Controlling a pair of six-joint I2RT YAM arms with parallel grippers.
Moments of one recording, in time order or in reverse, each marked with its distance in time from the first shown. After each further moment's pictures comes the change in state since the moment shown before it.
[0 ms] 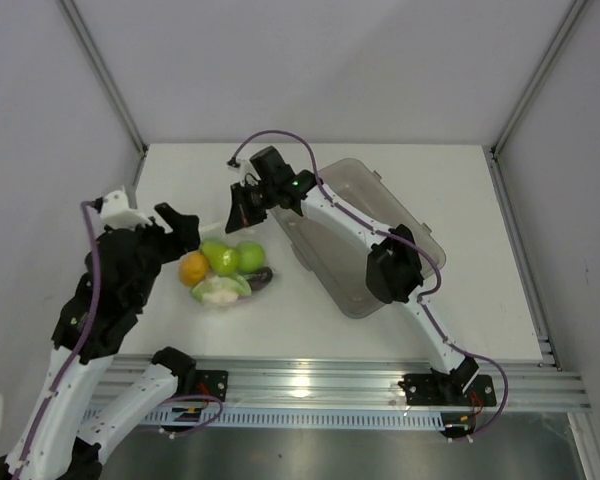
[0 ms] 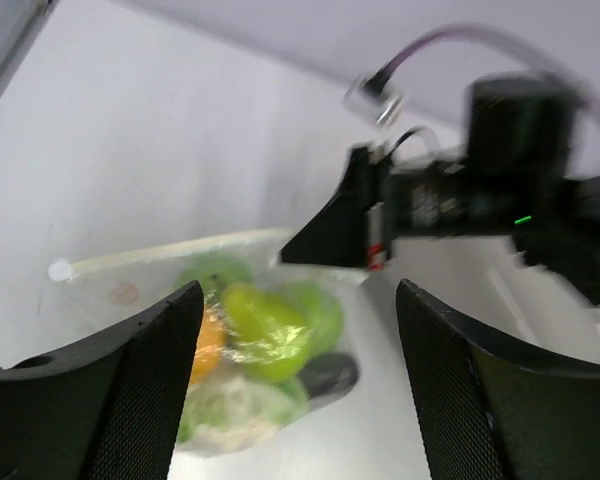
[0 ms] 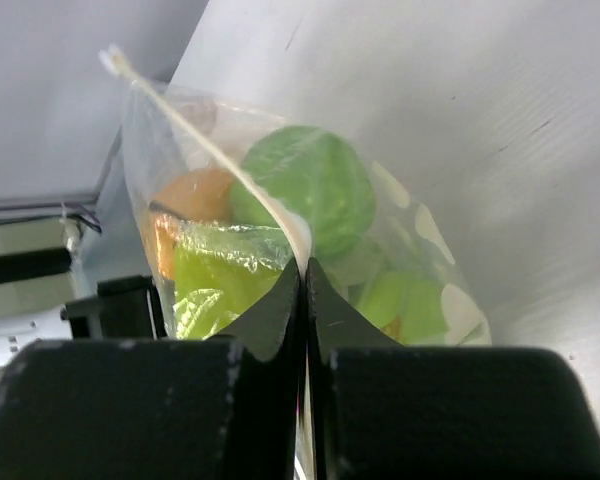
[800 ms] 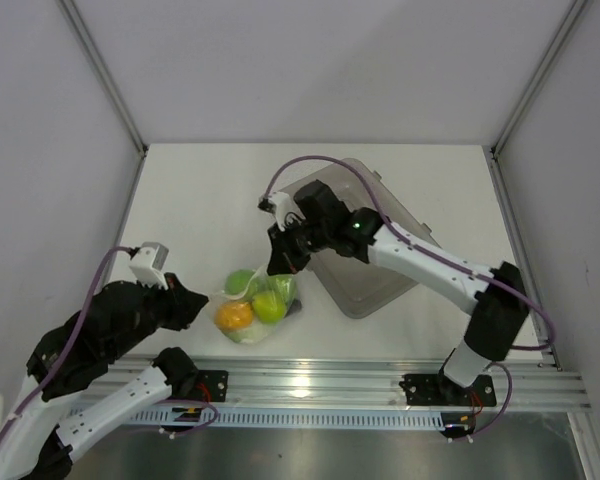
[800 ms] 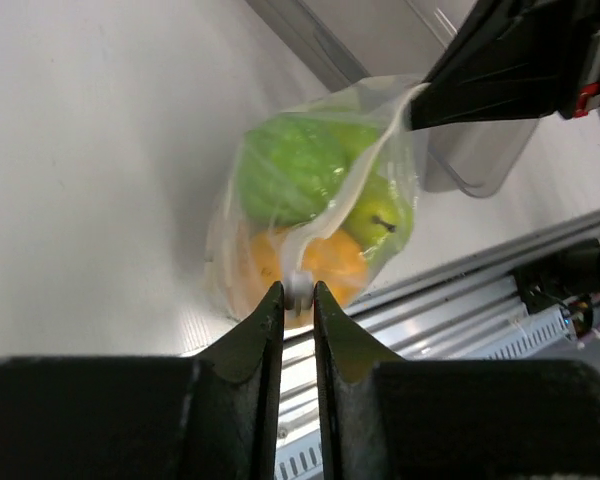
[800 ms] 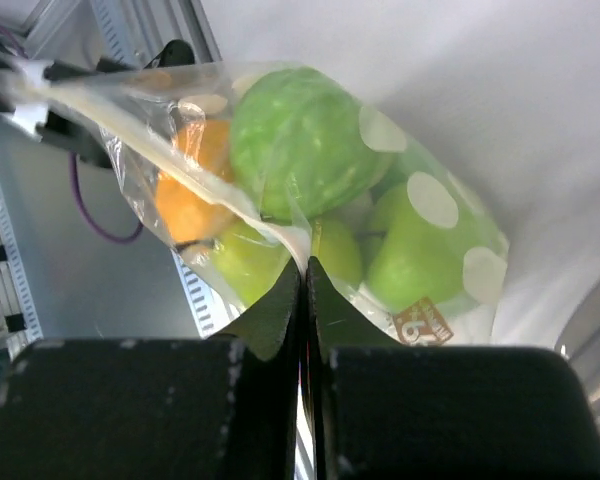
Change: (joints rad) left arm -0.349 -0.280 -0.054 -0.384 0.196 -0.086; right arm 0.098 -0.803 -0.914 0.114 0.111 -0.241
